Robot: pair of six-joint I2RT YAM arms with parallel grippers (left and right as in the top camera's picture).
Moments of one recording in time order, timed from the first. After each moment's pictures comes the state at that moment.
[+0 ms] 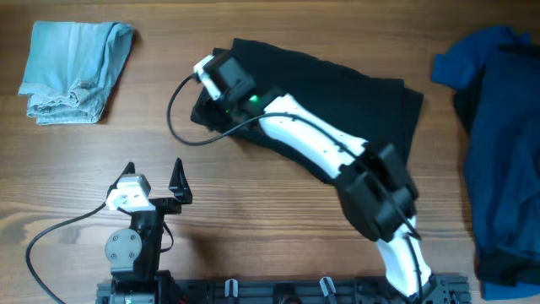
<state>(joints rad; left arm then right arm) 0.04 0.01 0.01 -0.07 0.04 -0.20 0.75 2.18 1.77 -0.47 -0.02 0.01</state>
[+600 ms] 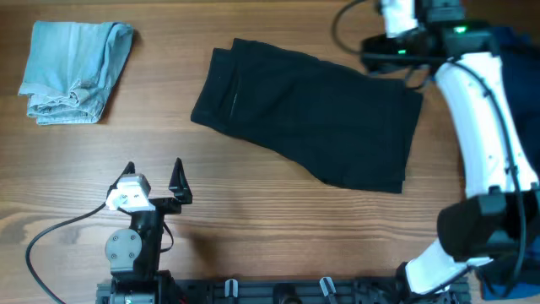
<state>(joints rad) 0.04 0.01 0.01 -0.07 0.04 -0.20 0.05 1.82 1.82 -1.02 -0.10 -0.24</state>
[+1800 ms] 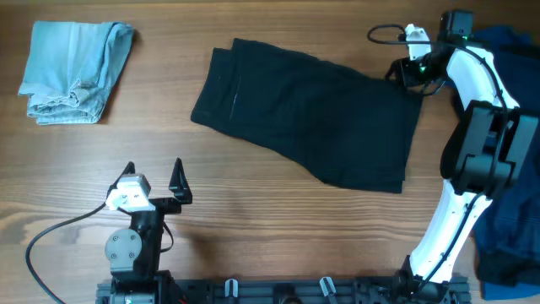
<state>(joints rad) 0.04 0.01 0.01 -0.07 0.04 -0.20 -0.19 2.29 1.80 -0.76 -0.33 -0.44</state>
